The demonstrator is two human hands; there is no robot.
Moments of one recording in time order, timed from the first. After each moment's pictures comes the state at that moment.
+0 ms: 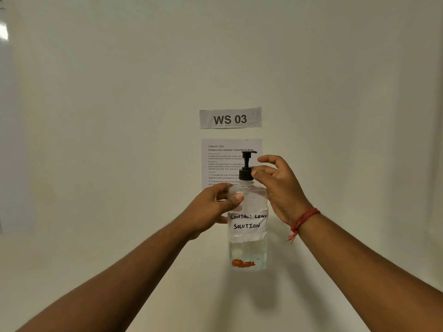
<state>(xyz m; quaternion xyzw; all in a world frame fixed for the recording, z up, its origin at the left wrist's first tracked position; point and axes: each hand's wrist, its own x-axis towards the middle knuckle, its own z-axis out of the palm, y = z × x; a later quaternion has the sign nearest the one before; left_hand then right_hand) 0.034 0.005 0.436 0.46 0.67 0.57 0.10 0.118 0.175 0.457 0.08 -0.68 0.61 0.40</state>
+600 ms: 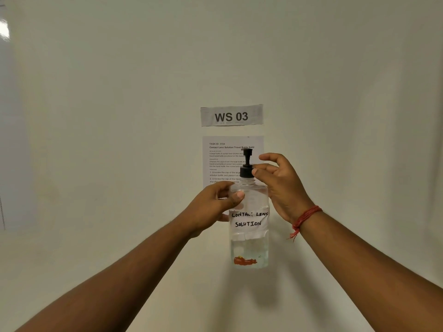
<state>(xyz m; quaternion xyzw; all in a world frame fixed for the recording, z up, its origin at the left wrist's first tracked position) 0.034 0.003 0.434 0.46 0.67 0.58 0.10 0.118 0.175 0.454 0.08 -0.68 0.61 0.40</state>
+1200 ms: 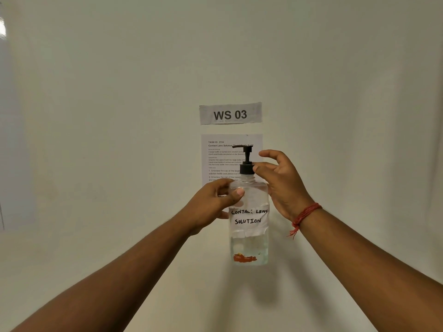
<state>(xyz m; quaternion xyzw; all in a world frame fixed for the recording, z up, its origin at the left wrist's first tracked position) 0.034 0.003 0.434 0.47 0.67 0.57 0.09 0.120 0.175 0.455 0.07 -0.67 0.62 0.40</state>
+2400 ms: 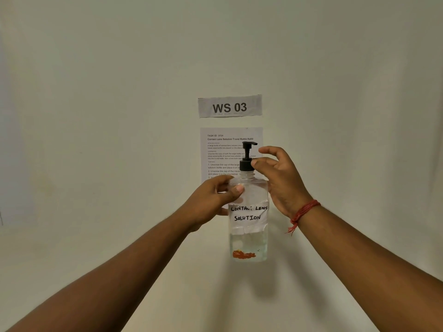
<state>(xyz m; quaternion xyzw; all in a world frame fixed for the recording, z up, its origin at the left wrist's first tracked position) 0.032 0.006 0.429 0.47 0.66 0.58 0.10 0.117 0.176 0.448 0.08 -0.66 0.63 0.40</state>
